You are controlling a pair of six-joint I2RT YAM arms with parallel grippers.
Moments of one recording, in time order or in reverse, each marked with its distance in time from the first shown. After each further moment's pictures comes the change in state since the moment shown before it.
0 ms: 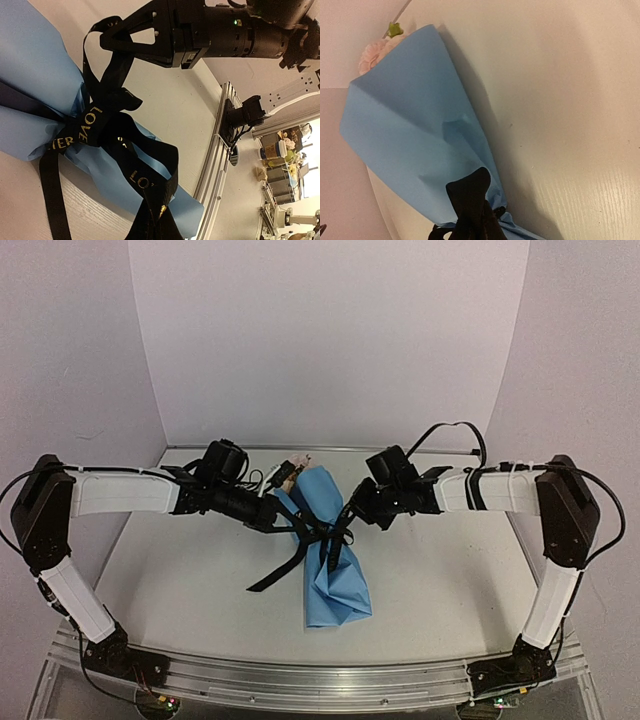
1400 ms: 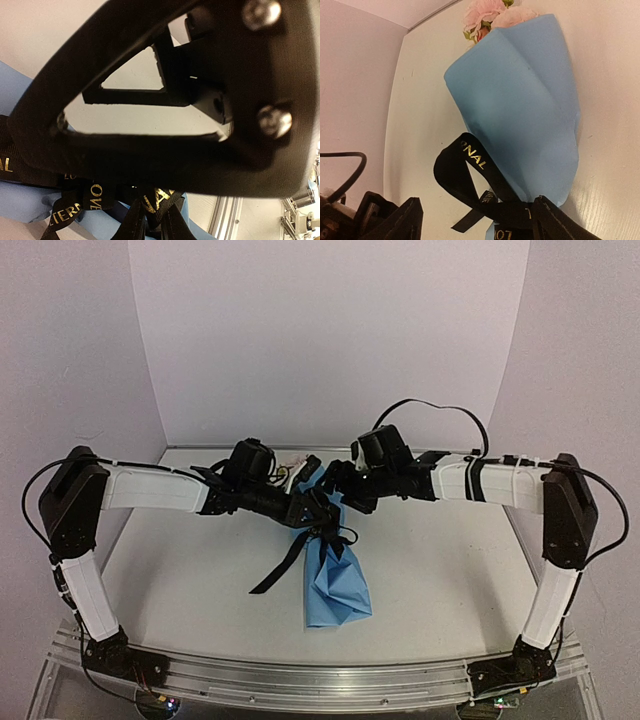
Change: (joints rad) left arm -0.072 0.165 0.126 0.152 -0.091 0.012; right arm 0.035 0.002 0.137 -0.003 -0.159 -0.300
